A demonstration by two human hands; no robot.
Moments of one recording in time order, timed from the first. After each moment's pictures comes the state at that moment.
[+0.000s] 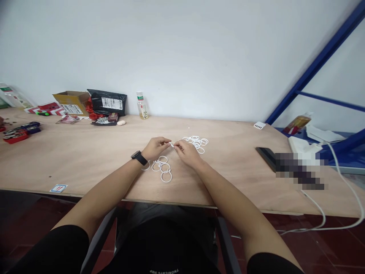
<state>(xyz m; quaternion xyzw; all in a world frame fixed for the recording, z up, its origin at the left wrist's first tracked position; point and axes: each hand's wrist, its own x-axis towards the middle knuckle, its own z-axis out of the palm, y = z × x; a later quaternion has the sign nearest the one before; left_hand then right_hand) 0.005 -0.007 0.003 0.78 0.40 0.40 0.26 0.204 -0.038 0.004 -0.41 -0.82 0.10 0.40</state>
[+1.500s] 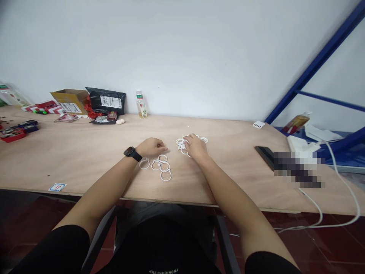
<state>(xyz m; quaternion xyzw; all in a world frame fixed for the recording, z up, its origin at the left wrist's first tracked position) -0.015 -0.007 0.021 0.86 0.47 0.17 0.12 0.231 -0.023 0.009 -0.56 -0.78 -0.03 0.29</state>
